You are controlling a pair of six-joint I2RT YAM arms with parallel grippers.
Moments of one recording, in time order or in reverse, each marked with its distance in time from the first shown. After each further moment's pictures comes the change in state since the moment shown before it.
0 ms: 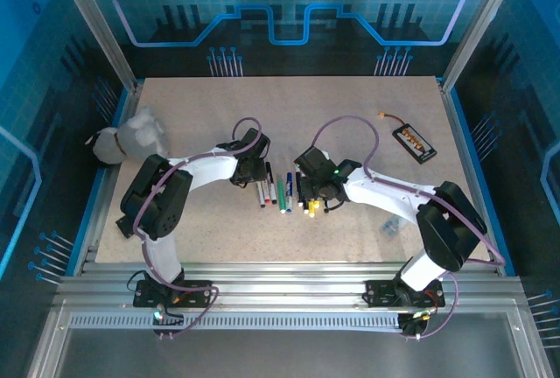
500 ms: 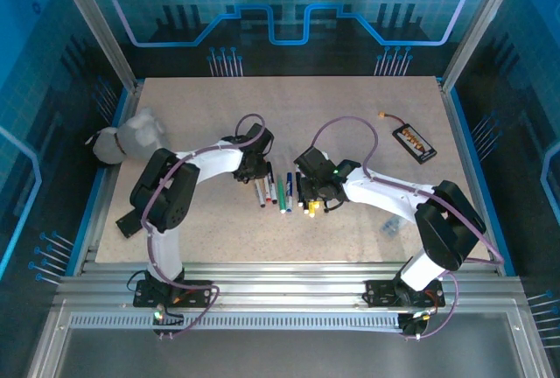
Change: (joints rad) left arm 0.007 0.088 0.117 -0.108 -0.002 0.001; right arm 0.000 0.006 0.000 0.000 -0.015 0.000
